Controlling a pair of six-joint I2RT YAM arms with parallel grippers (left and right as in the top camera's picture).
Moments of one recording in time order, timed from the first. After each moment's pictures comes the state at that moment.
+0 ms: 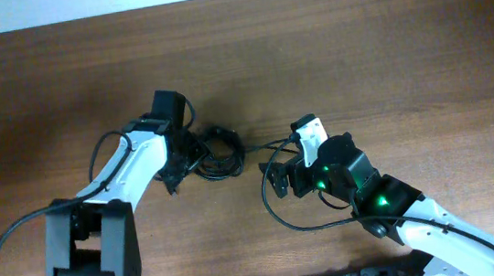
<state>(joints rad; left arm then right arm) -0.25 1.78 1.07 -0.75 0.07 -0.79 0.63 1.10 0.48 0.04 -0.10 0.36</state>
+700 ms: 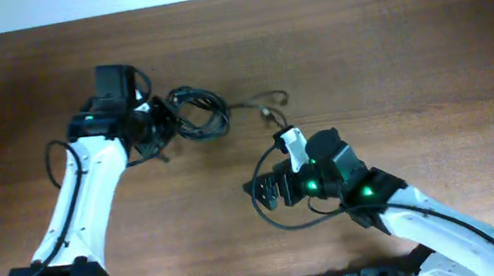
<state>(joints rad) -0.11 1.58 1.23 -0.79 0.30 -0.74 0.63 1.22 0.52 0.04 -0.44 0.53</state>
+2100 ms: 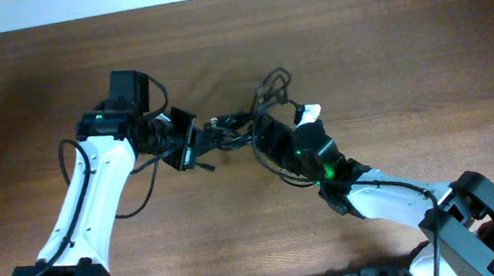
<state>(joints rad) -0.15 1.58 1.23 -0.94 0.80 -1.20 0.62 1.57 0.53 0.56 -0.05 1.28</state>
